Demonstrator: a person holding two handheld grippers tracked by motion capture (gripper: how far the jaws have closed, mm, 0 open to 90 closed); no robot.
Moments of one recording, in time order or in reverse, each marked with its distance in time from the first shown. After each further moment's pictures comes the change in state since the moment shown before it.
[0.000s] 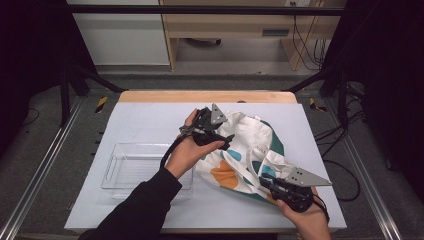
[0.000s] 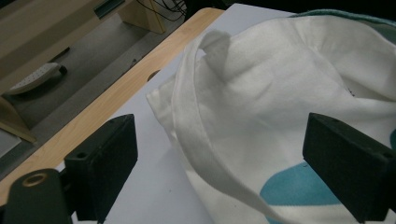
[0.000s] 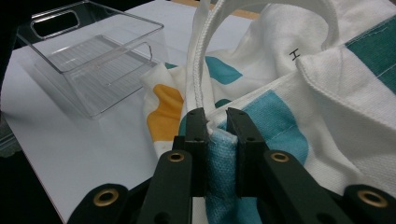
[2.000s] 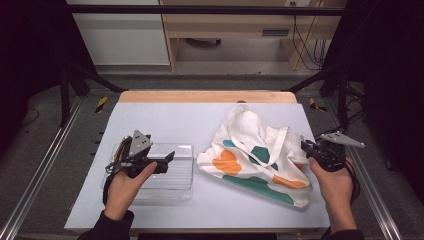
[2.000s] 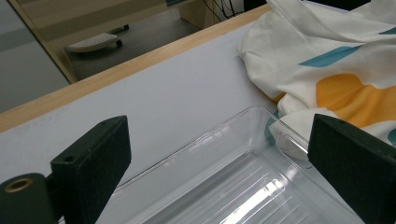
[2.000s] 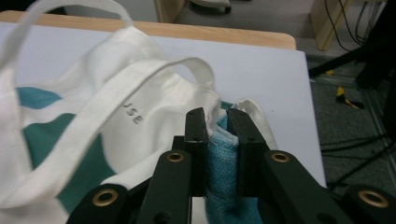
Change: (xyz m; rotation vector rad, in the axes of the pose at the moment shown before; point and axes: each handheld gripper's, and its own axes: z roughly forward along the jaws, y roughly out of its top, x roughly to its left) left arm 0.033 -0.135 -0.123 -0.079 0.175 -0.242; right arm -0.110 0.035 -0.014 0.057 -0.437 0.206
